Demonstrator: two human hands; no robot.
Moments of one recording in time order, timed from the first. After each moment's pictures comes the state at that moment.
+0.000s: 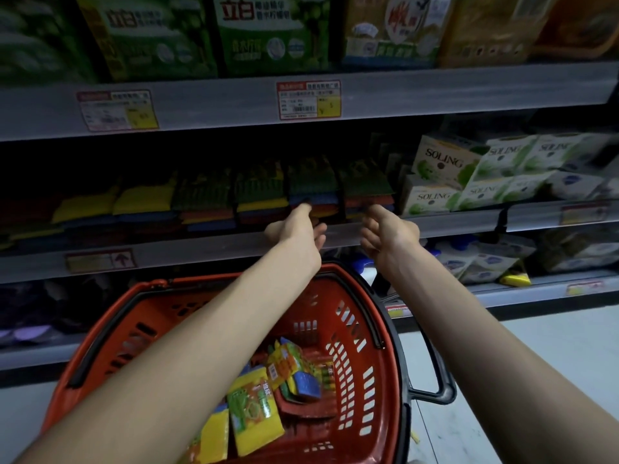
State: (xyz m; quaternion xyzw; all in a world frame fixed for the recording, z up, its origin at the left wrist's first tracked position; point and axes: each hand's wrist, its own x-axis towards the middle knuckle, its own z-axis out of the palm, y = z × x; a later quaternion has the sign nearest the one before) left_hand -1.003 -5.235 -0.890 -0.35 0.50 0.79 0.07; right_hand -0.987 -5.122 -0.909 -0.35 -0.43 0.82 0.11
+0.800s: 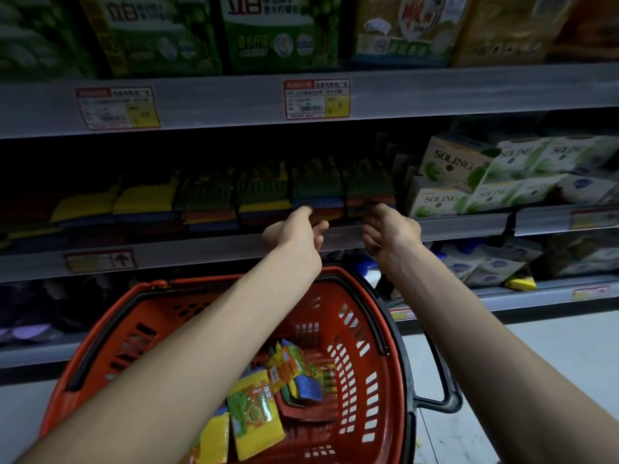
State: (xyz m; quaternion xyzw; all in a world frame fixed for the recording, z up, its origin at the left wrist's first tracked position) left_hand -1.005 -5.243 -0.889 -0.36 0.50 0.79 0.05; right_hand -1.005 -5.118 -0.919 -0.36 -0.45 0.81 0.11
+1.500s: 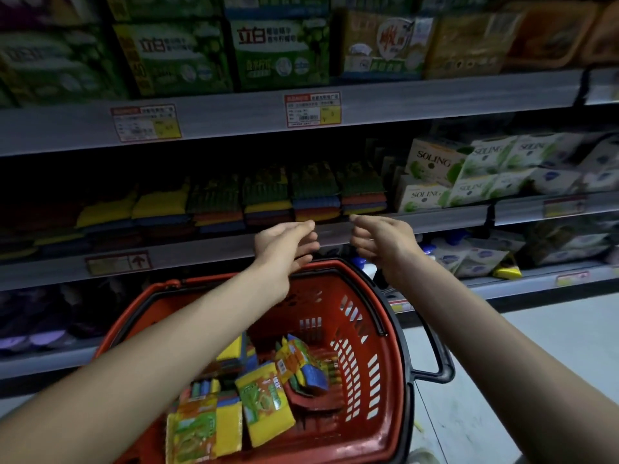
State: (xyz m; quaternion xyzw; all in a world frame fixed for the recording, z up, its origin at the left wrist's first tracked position) left_hand -0.964 -5.294 -0.889 -0.16 0.65 0.73 0.13; right_hand -0.949 -5.129 -0.905 -0.24 -0.58 0.78 0.03
